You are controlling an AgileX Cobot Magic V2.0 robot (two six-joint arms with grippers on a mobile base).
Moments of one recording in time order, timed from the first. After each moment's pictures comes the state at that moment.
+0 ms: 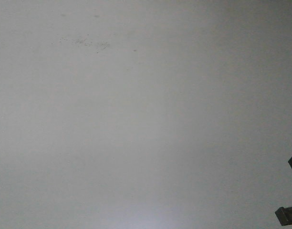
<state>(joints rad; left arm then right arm) -0.10 -0.01 0.03 -0.02 0.19 0.03 0.16 -0.01 0.03 -0.02 0.12 0.01</state>
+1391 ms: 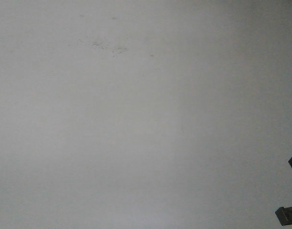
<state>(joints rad) -0.10 -0.01 0.03 -0.02 0.19 0.03 0.16 -0.01 0.03 -0.02 0.12 0.01</state>
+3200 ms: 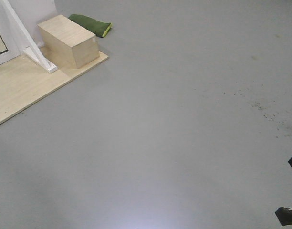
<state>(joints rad) -0.10 -0.01 0.03 -0.02 0.19 0.03 0.16 -0.01 0.03 -0.02 0.12 0.01</state>
